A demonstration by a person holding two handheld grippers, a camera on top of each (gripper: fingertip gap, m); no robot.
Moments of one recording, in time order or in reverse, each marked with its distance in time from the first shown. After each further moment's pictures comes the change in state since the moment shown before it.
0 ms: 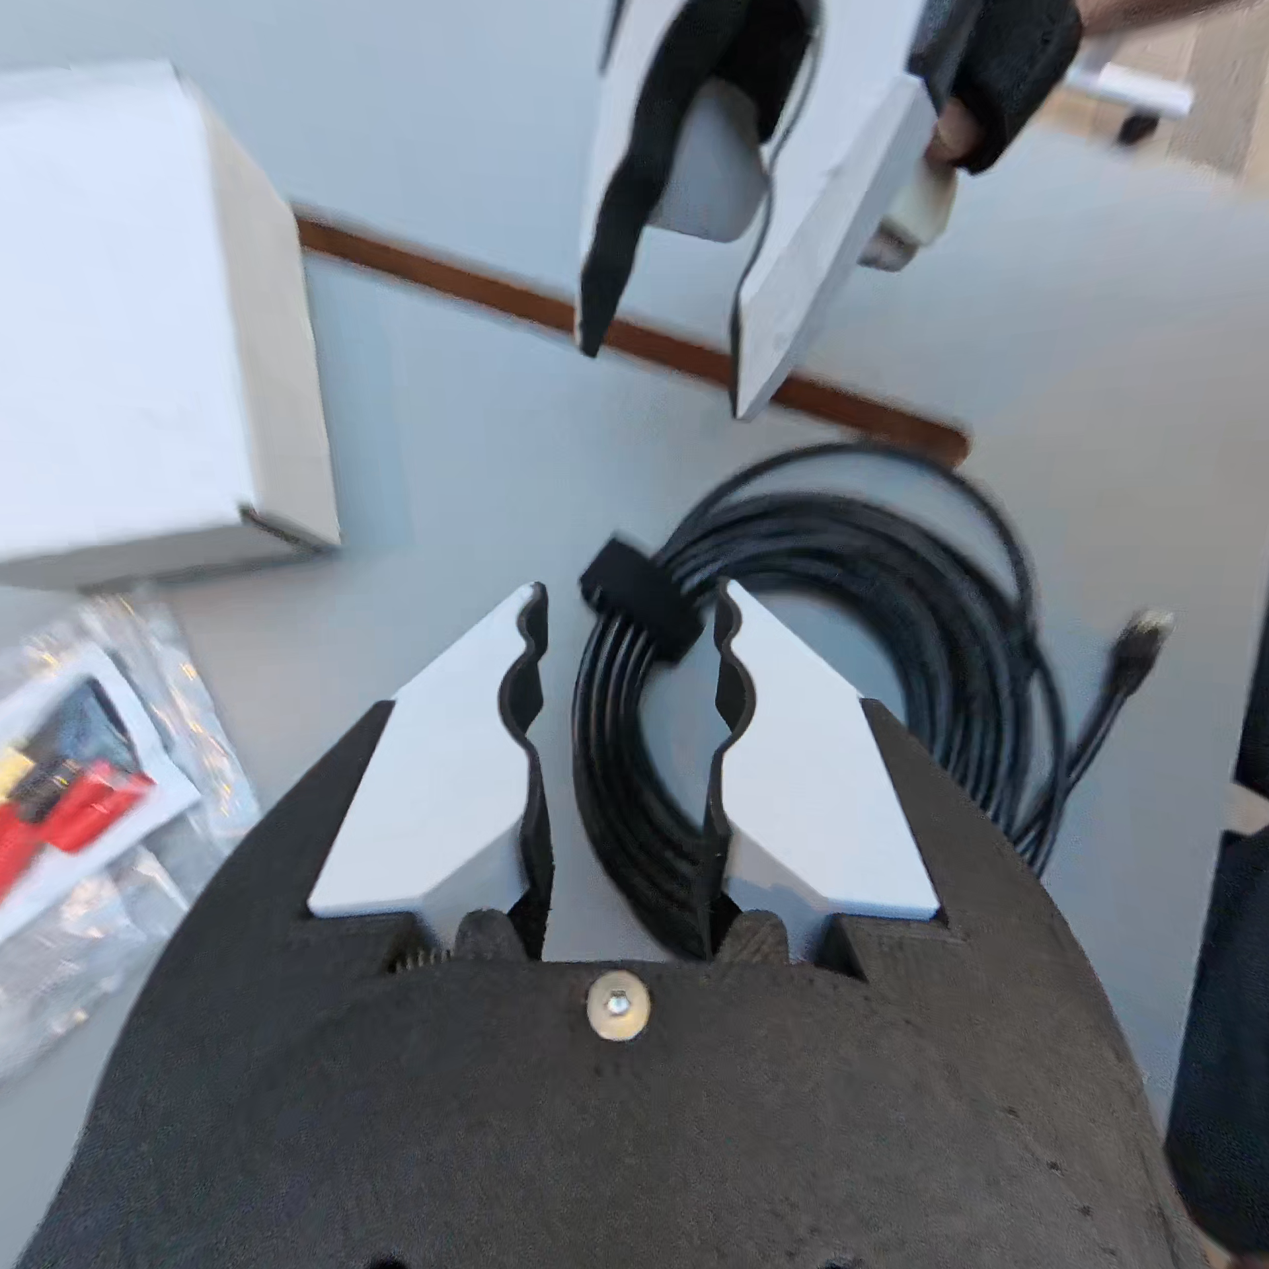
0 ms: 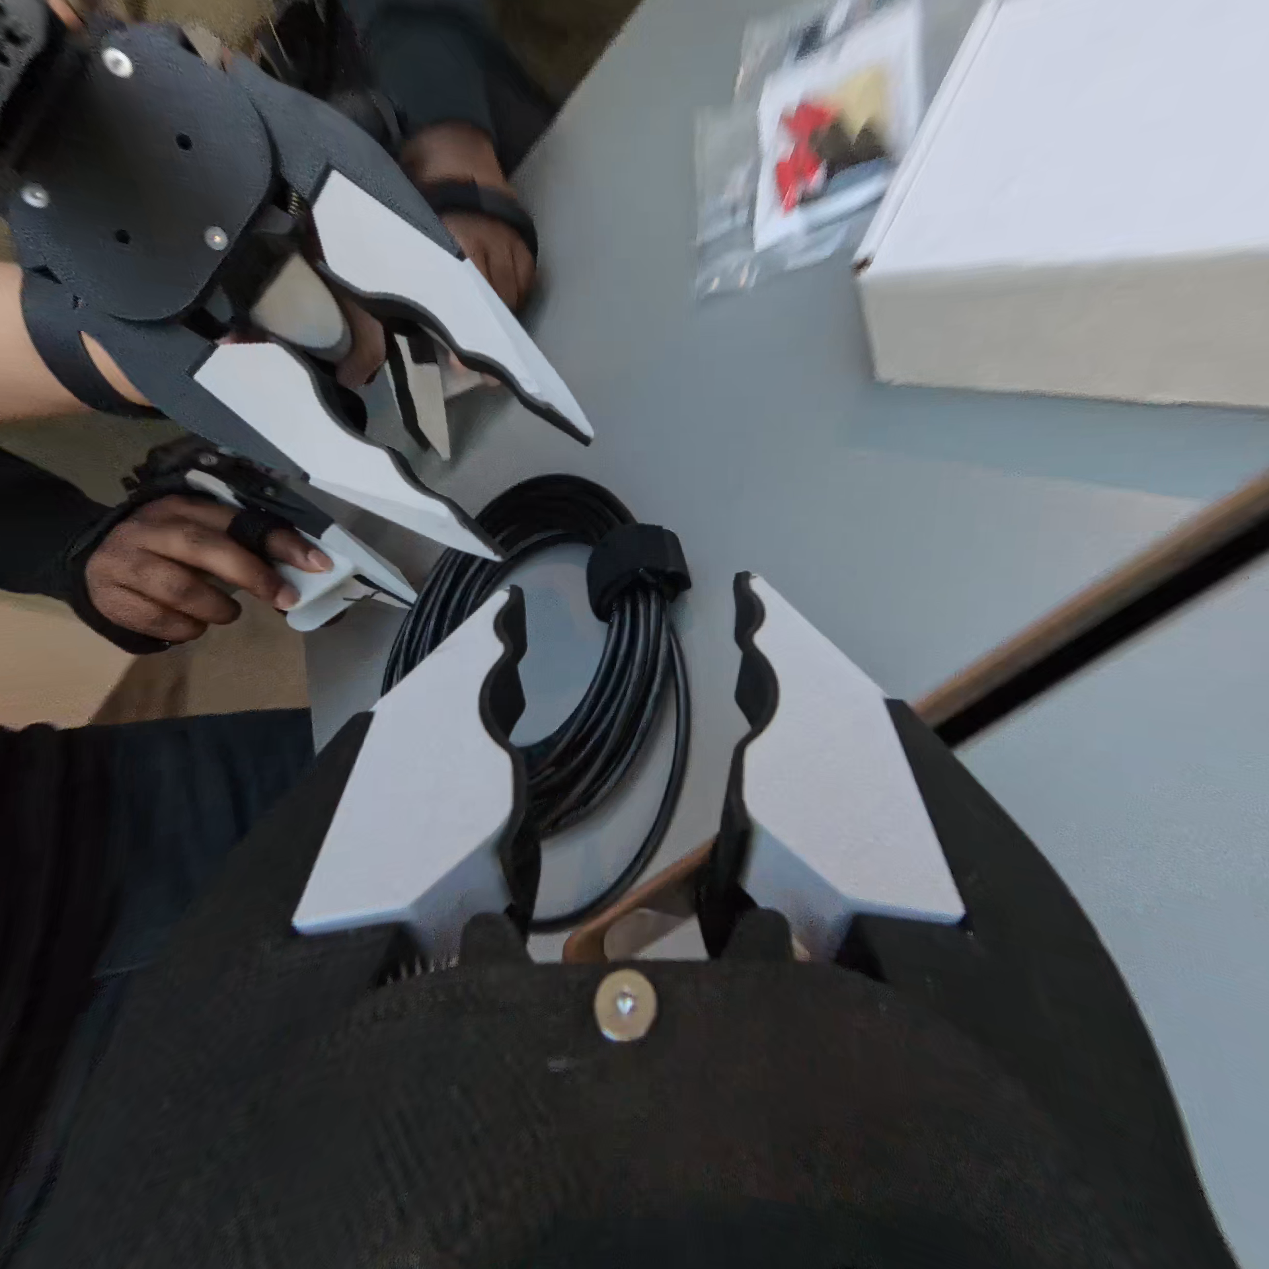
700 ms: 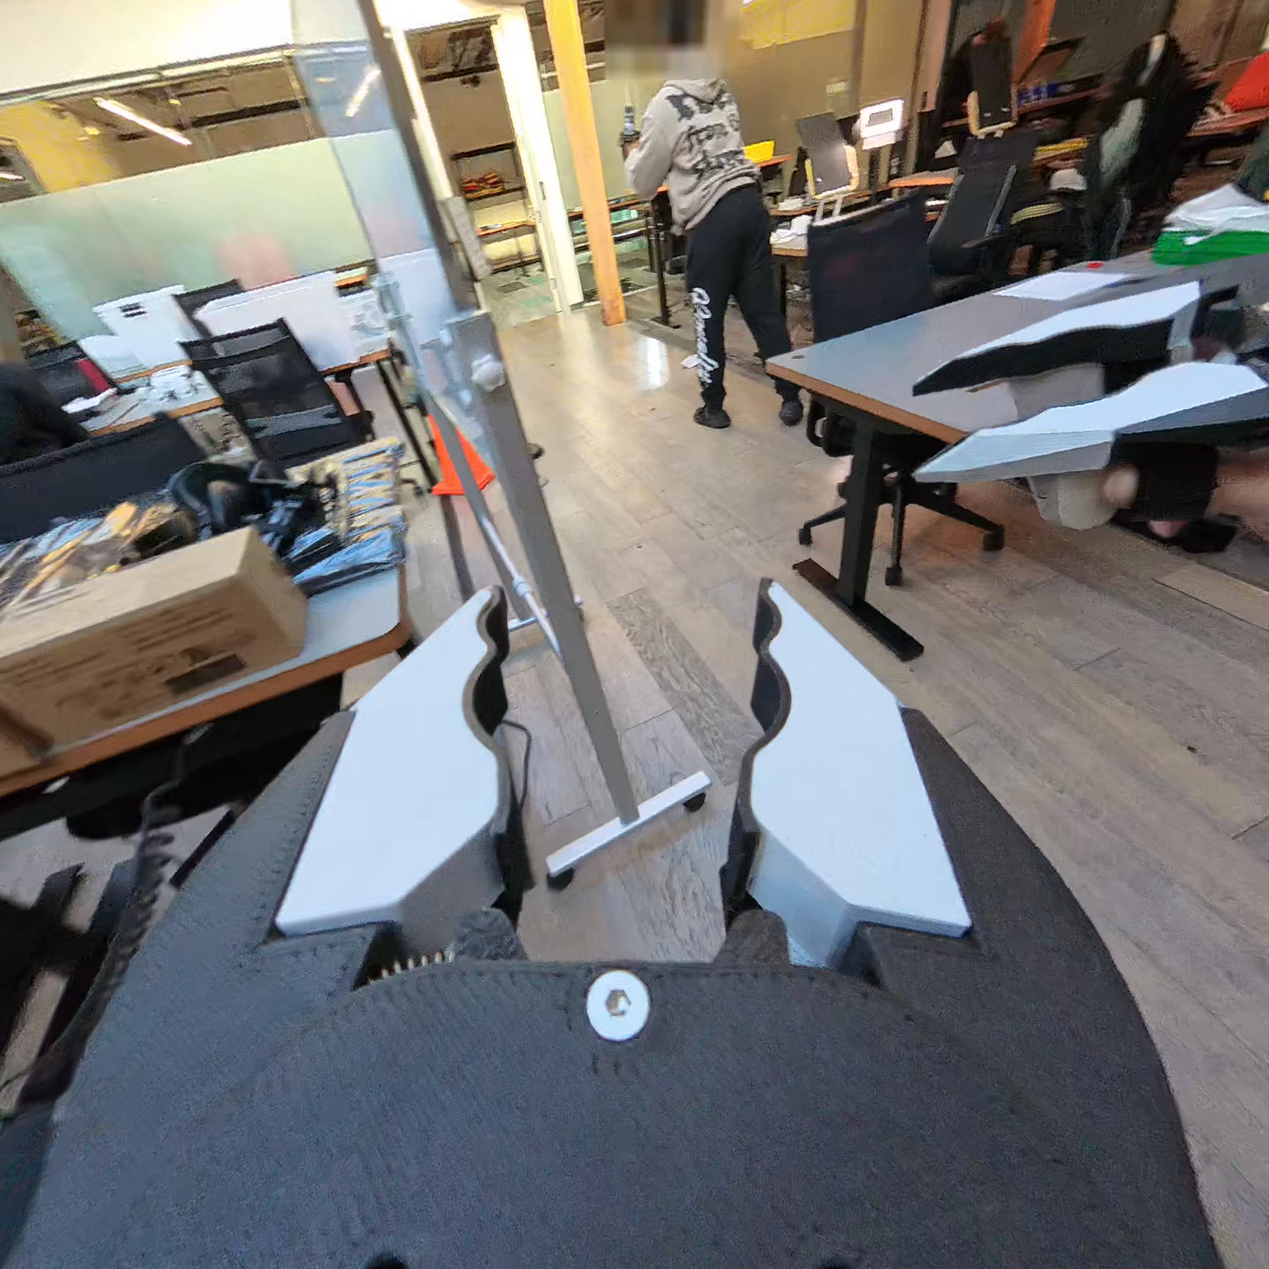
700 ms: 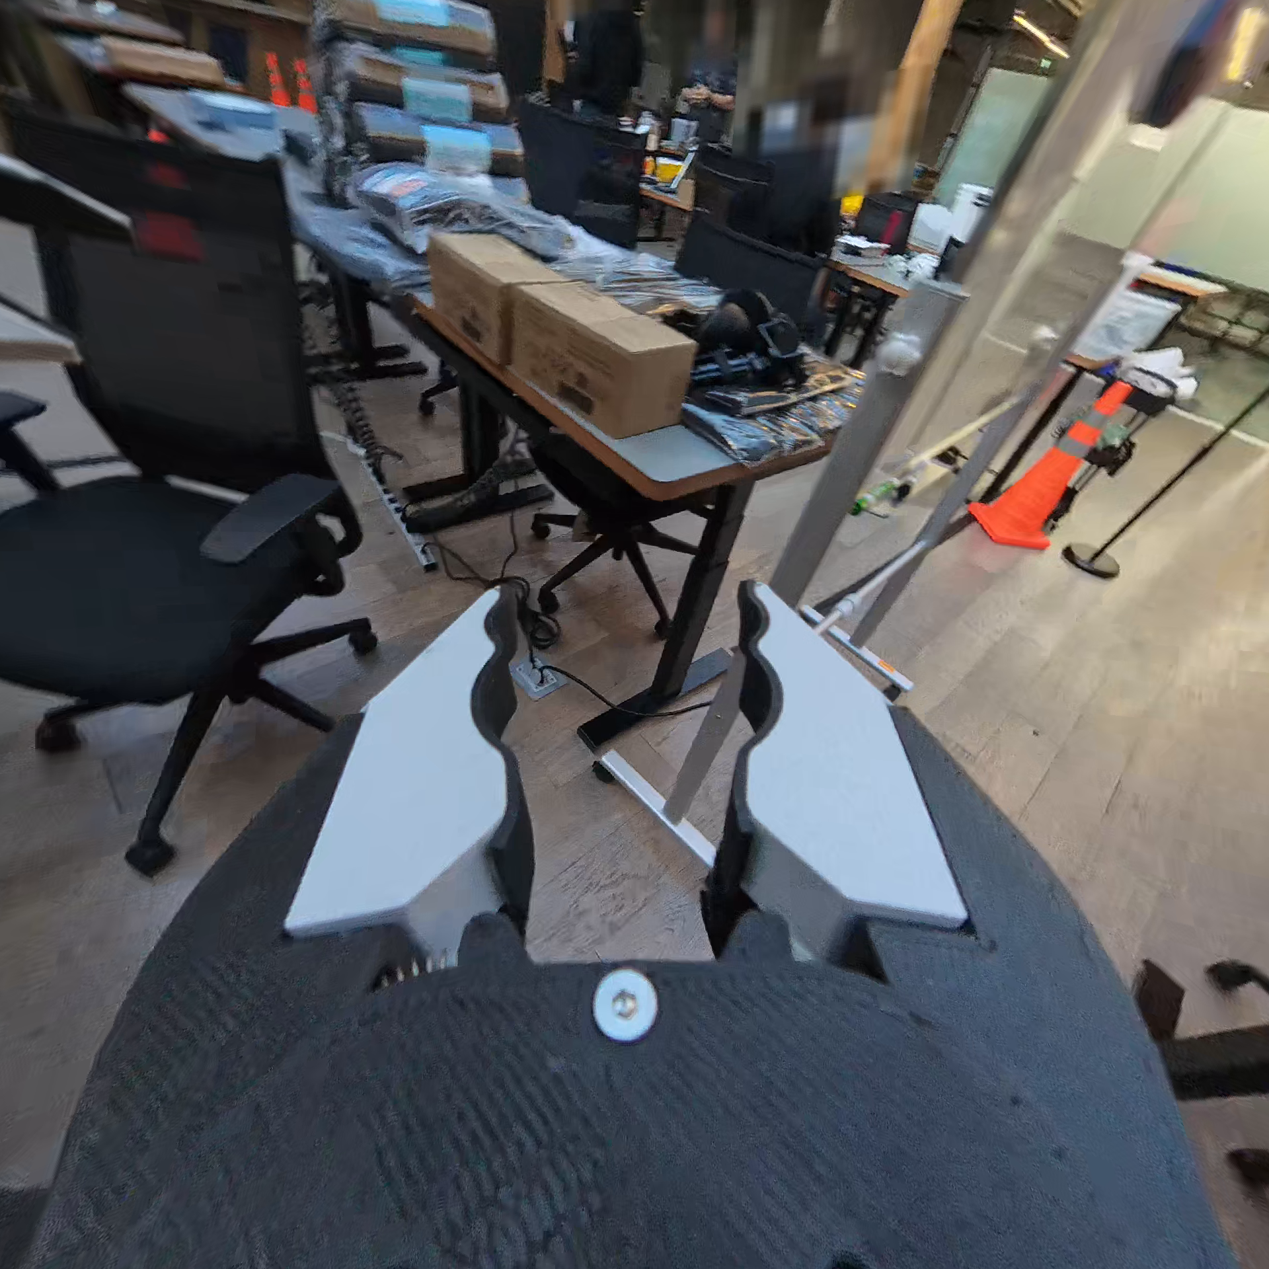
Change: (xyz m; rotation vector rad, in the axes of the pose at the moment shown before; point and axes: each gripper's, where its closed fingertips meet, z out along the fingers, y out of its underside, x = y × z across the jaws) left arm 0.721 -0.634 0.130 0.771 0.501 0.556; right arm -0.326 0.502 -0.904 0.650 1.884 0.258
